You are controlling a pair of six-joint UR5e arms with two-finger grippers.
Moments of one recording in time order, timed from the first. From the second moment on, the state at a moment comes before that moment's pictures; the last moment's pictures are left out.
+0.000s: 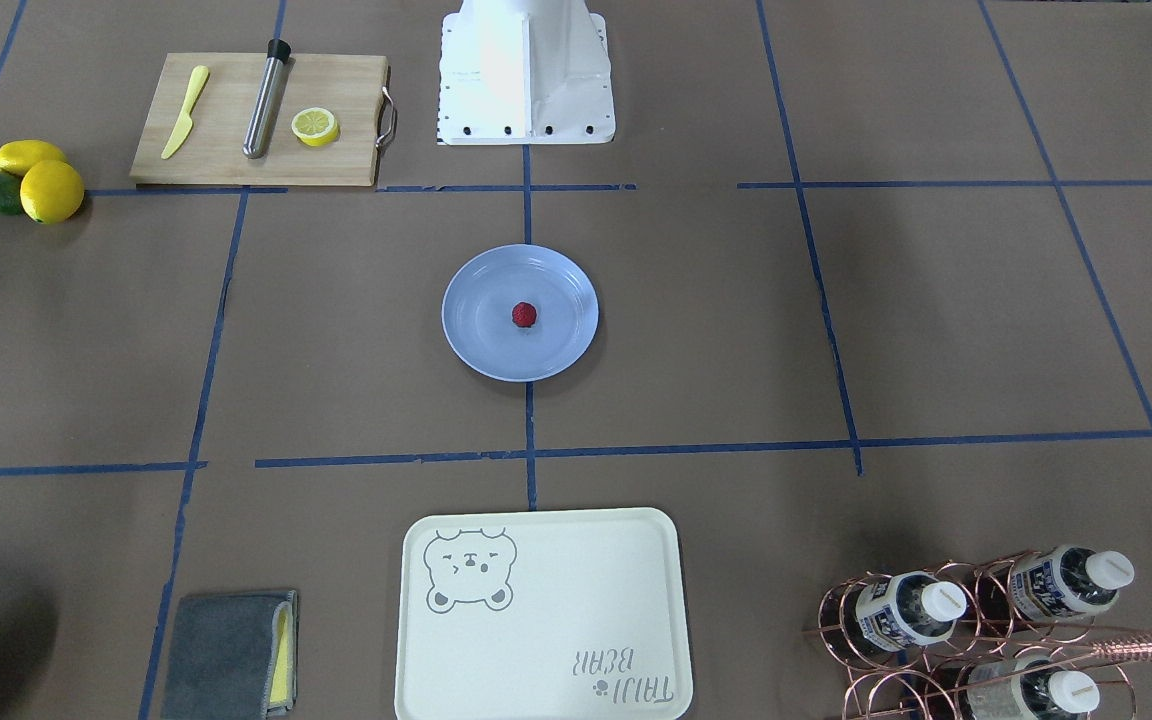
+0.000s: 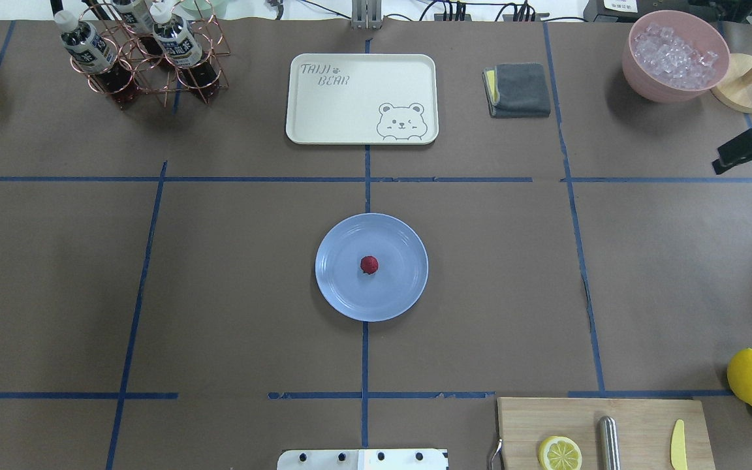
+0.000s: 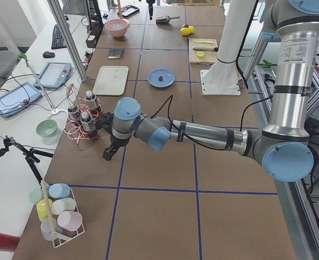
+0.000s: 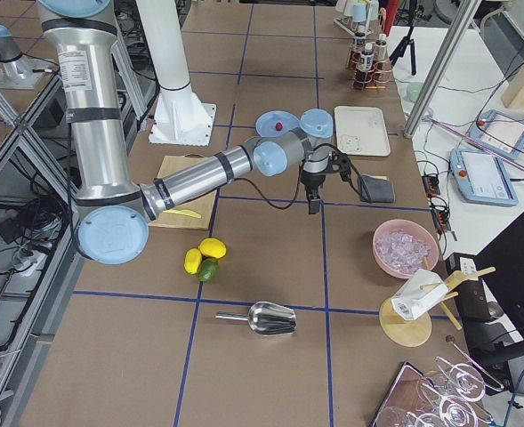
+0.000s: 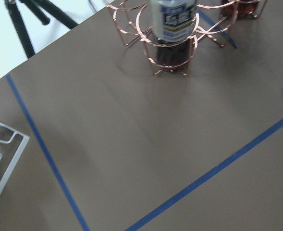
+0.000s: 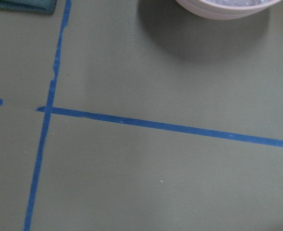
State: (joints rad) left arm -1.50 -1.61 -1.66 -1.92 -2.30 0.15; right arm 1.27 -1.52 1.85 -1.53 2.29 0.32
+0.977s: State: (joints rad) left arm -1.58 -1.57 -1.72 -1.52 -2.34 0.28; right arm 1.52 -1.71 1.81 -1.53 2.37 0.01
